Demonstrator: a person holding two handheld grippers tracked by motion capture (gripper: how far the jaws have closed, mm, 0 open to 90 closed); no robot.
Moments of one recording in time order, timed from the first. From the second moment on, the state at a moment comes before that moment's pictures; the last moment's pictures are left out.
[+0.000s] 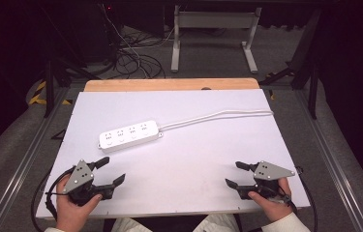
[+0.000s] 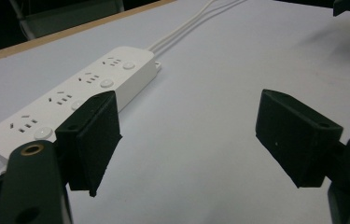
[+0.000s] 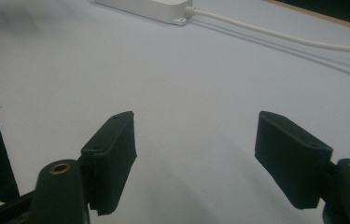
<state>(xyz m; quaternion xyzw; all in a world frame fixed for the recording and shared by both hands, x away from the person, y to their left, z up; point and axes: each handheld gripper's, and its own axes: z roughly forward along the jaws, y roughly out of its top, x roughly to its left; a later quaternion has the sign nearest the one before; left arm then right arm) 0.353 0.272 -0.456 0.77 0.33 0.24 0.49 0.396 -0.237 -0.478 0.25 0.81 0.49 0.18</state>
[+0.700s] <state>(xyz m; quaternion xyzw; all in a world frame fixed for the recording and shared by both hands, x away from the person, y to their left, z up) 0.384 0.254 -0.421 0.78 0.32 0.22 0.49 0.396 -0.236 -0.480 0.25 0.82 0.49 0.18</state>
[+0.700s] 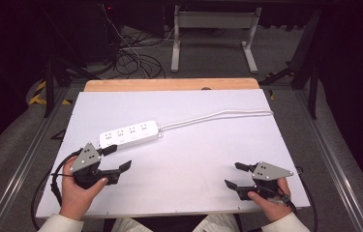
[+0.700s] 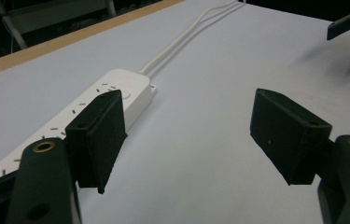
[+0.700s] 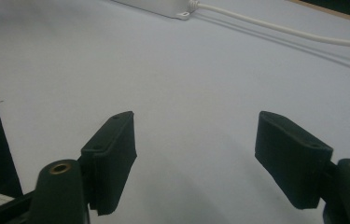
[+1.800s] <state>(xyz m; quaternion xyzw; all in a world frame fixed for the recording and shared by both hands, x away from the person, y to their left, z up) 0.455 0.197 -0.385 0.80 0.30 0.21 0.47 0.396 -0.235 -0.481 0.24 0.82 0.49 0.17</state>
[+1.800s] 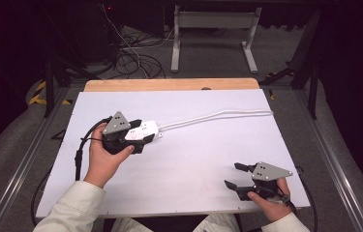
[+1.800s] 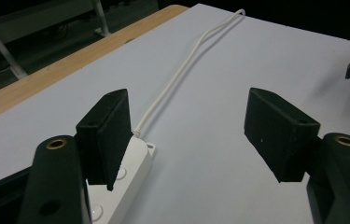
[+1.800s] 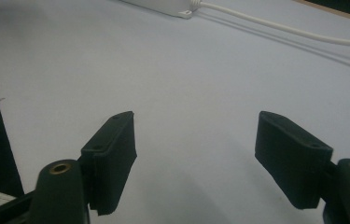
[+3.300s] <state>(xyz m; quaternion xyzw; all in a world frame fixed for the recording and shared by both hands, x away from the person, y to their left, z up) 0.512 0.183 -0.404 0.83 0.35 0.18 0.39 0.397 -0.232 -0.482 0.24 0.82 0.48 0.17</state>
